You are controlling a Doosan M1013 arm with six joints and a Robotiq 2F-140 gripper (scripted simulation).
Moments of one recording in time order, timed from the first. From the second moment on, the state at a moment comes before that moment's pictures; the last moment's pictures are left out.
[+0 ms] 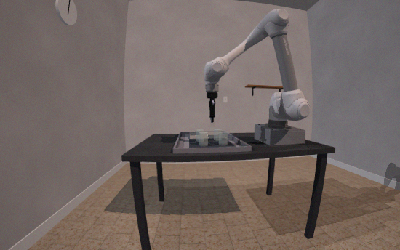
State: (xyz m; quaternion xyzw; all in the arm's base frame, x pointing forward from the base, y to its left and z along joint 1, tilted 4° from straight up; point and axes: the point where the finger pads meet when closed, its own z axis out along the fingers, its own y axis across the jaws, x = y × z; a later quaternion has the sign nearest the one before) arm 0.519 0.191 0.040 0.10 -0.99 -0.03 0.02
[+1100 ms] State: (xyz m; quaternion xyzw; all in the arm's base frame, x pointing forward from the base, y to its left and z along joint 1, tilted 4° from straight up) arm 0.519 0.195 -0.016 0.10 -0.99 -0.03 0.02
